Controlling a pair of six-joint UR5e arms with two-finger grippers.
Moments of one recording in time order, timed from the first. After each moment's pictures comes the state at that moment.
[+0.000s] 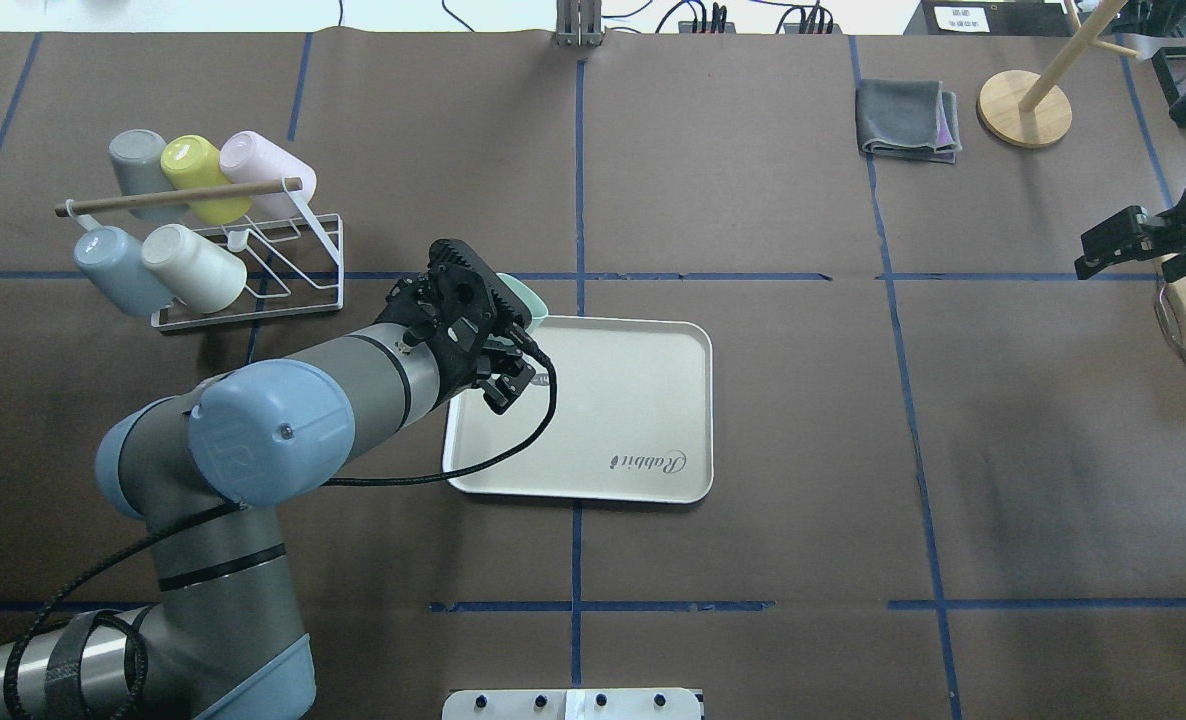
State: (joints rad) left arm -0.40 -2.06 -1.87 -2.09 -1.33 -0.47; right arm 1.17 -1.51 1.88 -1.50 2.26 0.61
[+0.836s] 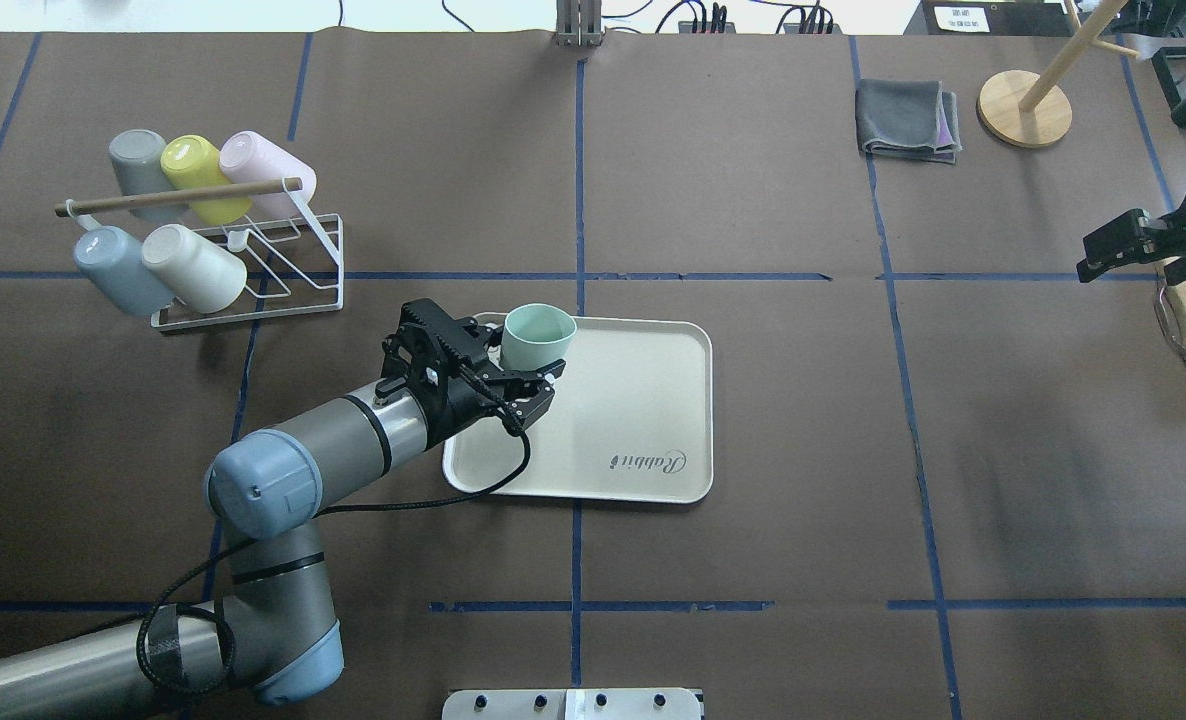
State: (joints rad) left arm -0.34 -2.06 -1.47 -2.86 -1.27 -0.59; right arm 1.17 -1.51 1.88 -1.50 2.26 0.61
